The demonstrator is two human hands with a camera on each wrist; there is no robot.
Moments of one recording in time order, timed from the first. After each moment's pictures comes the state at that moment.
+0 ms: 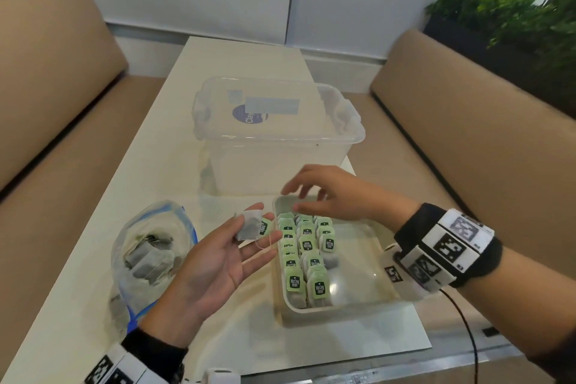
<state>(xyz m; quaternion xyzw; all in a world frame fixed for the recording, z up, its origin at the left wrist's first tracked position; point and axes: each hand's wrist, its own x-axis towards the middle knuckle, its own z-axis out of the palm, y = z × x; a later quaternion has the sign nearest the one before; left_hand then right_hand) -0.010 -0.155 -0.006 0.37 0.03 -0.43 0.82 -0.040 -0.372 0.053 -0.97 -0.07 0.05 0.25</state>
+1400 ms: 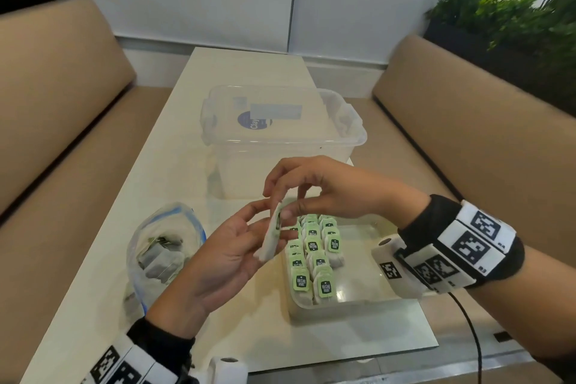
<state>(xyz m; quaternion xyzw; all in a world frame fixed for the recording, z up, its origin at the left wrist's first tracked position) -0.015 -0.151 0.011 0.41 -0.14 -0.41 0.80 -0.051 -0.328 0.100 -0.92 -0.20 0.05 0.34</state>
